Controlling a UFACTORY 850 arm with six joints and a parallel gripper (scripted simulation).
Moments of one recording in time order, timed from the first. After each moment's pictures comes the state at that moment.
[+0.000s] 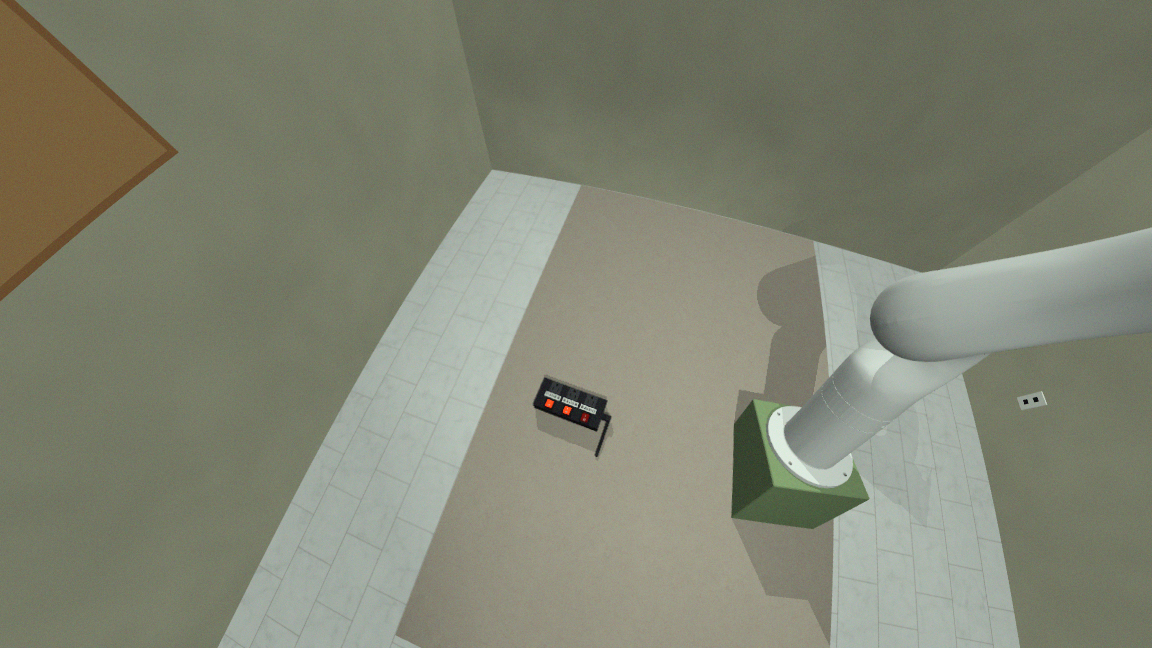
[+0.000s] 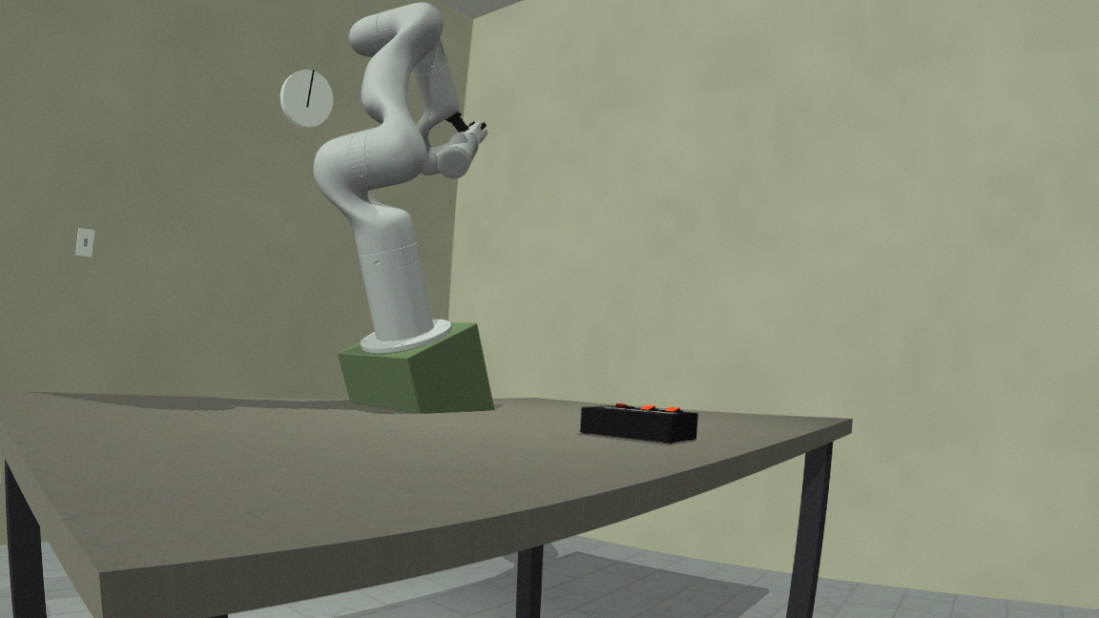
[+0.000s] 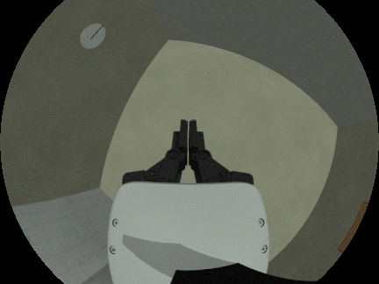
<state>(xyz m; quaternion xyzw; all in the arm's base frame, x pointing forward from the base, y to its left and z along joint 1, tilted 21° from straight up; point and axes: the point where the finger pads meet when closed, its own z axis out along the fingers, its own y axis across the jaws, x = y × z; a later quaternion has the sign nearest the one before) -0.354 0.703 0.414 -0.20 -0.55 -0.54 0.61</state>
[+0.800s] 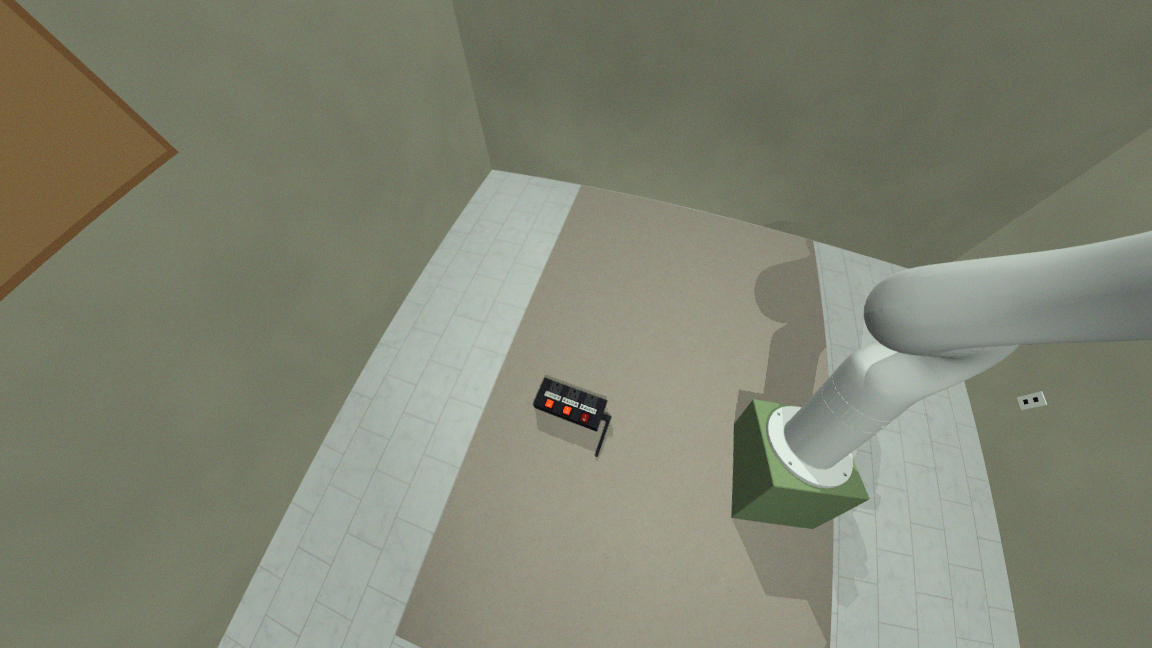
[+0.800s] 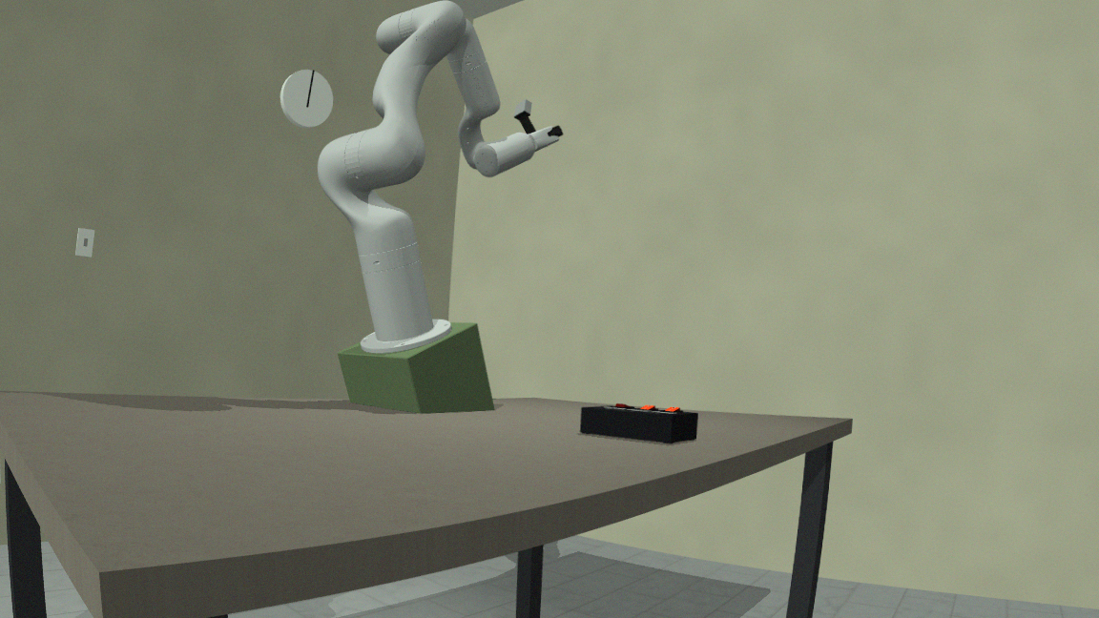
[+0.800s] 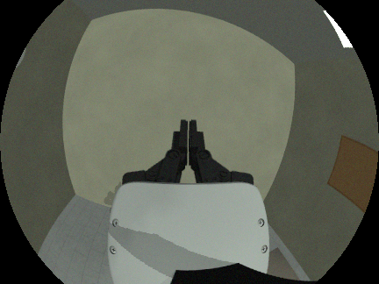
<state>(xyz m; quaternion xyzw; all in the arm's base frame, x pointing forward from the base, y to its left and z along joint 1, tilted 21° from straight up) -0.116 0.785 0.357 -0.41 -0.50 -0.61 0.46</state>
